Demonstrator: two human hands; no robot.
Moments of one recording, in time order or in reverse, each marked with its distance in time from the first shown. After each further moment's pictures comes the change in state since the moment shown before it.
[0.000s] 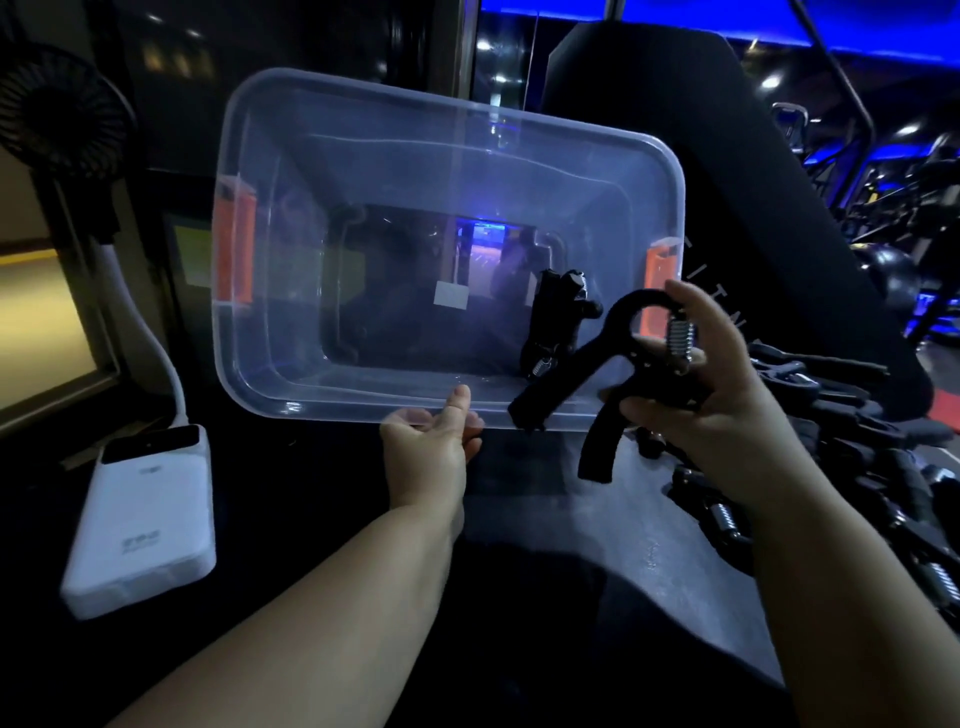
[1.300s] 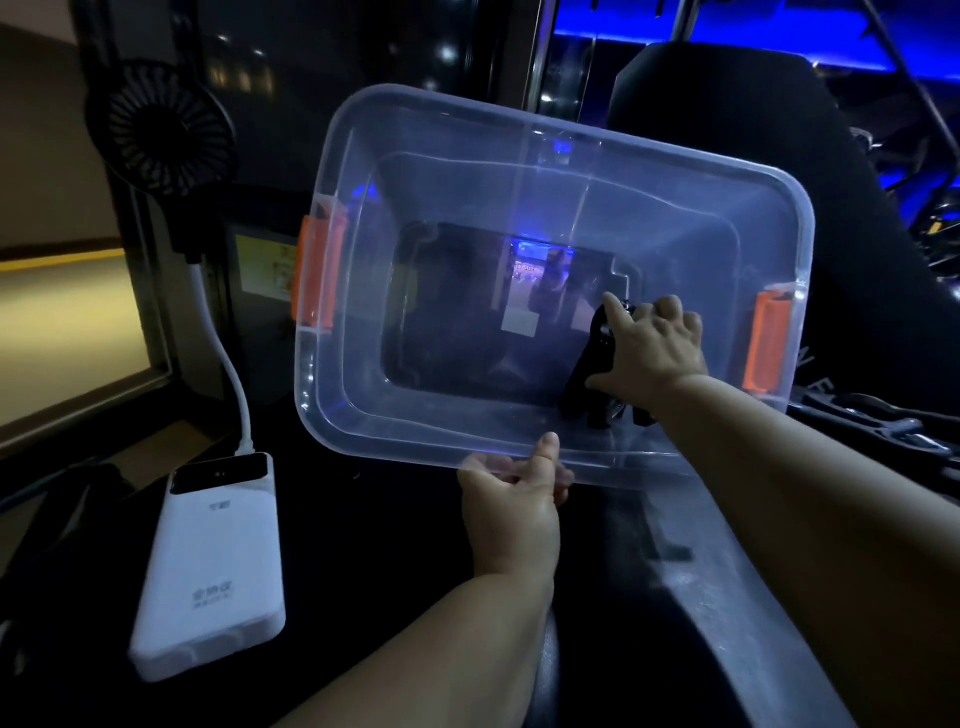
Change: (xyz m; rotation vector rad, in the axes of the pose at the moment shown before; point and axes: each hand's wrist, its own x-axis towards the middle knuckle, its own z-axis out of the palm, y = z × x) left_hand -0.001 -0.002 0.001 -0.045 -0.027 -0.012; right_hand 0.166 0.071 0.078 -1.440 -0.057 -0.007
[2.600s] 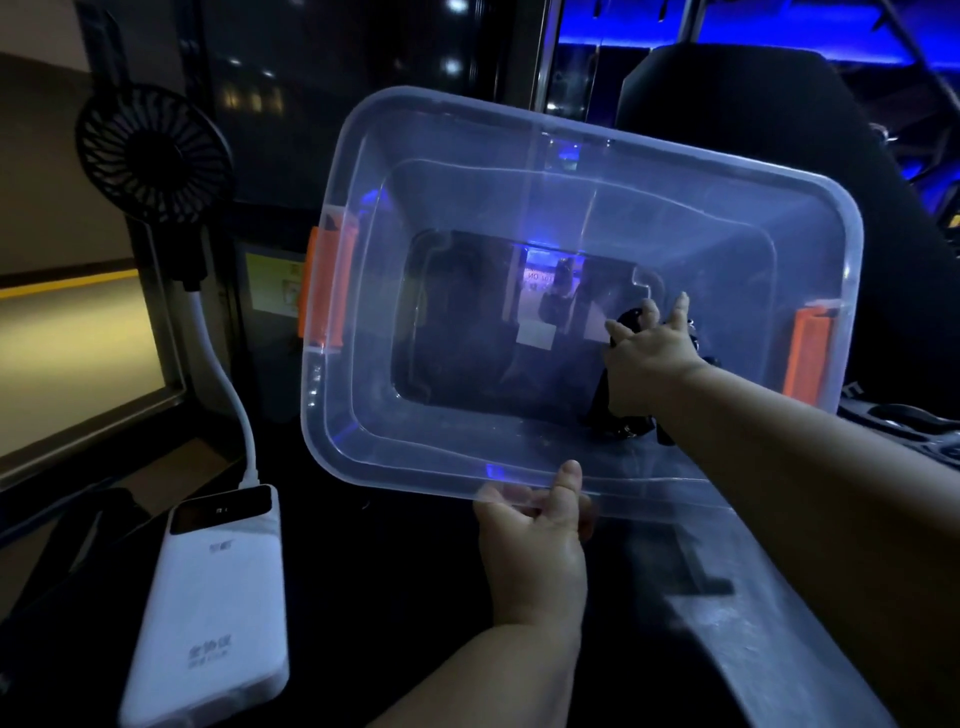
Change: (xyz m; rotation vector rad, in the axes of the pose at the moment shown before) left_hand 0.006 -0.008 -0.001 0.115 0.050 -0.019; right_hand 0.028 -0.019 -0.002 -0.480 -0.379 -0.181
